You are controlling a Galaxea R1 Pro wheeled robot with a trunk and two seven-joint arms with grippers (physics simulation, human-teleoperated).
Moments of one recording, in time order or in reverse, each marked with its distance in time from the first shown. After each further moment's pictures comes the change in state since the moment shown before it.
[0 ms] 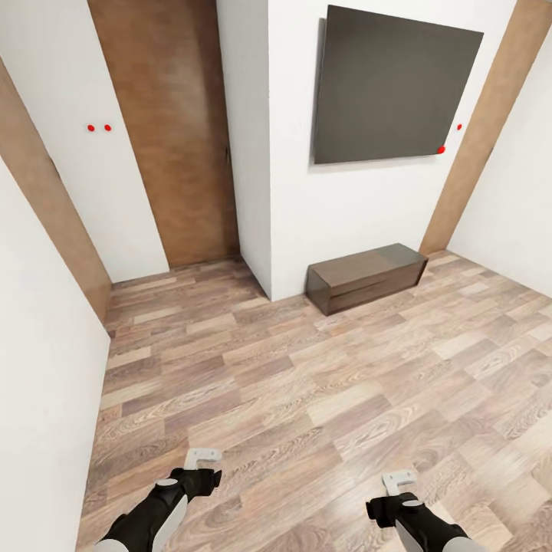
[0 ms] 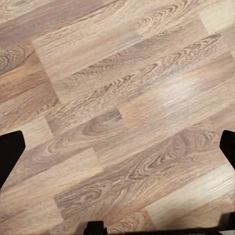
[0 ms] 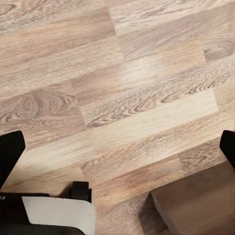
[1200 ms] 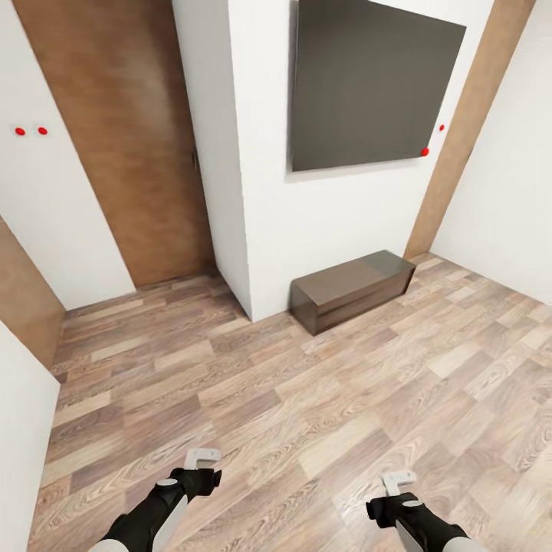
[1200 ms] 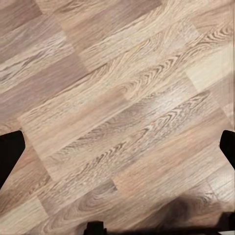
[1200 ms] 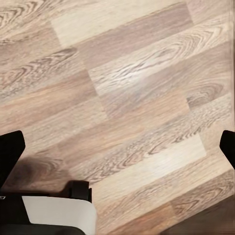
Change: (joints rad) left arm 0.000 0.000 0.000 0.000 0.000 -0.002 -0.001; right arm 0.000 0.000 0.000 0.001 -0.001 0.000 0.001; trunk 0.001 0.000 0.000
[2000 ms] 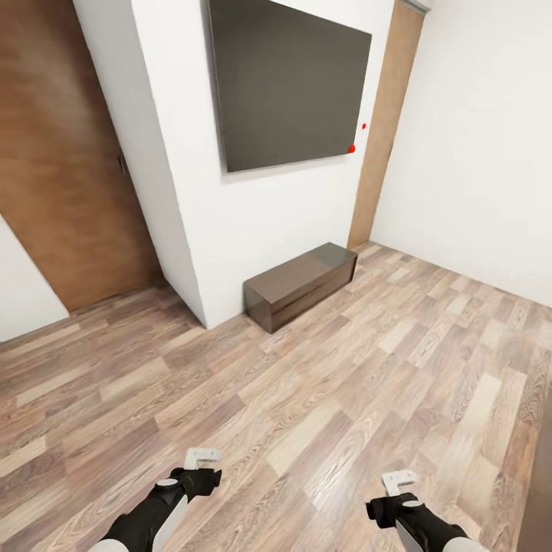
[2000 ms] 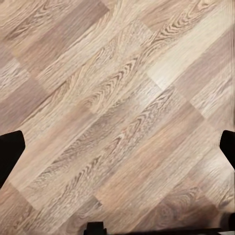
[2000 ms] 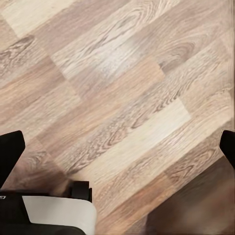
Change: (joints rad) left arm 0.000 0.000 0.000 0.000 0.000 -0.001 0.000; right arm 0.001 0.000 0.000 0.000 0.000 0.000 0.001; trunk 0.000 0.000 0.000
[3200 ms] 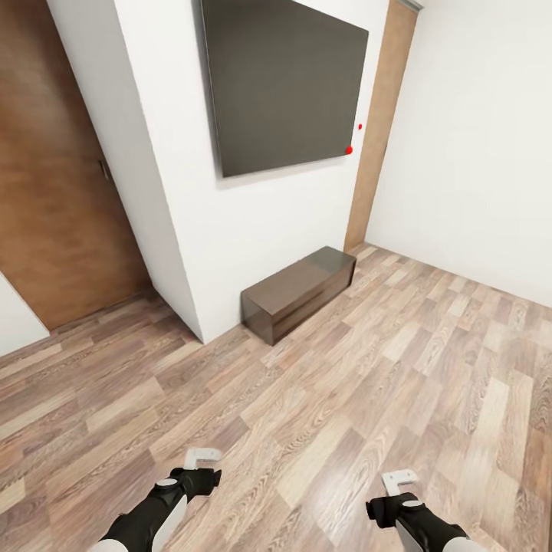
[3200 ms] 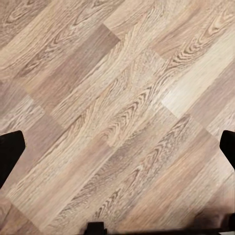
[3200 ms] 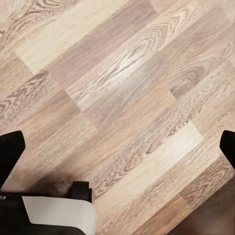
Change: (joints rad) left arm 0.000 0.002 0.000 0.000 0.000 -0.001 0.000; right arm 0.000 0.000 0.000 -0.001 0.001 0.000 0.000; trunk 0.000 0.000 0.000
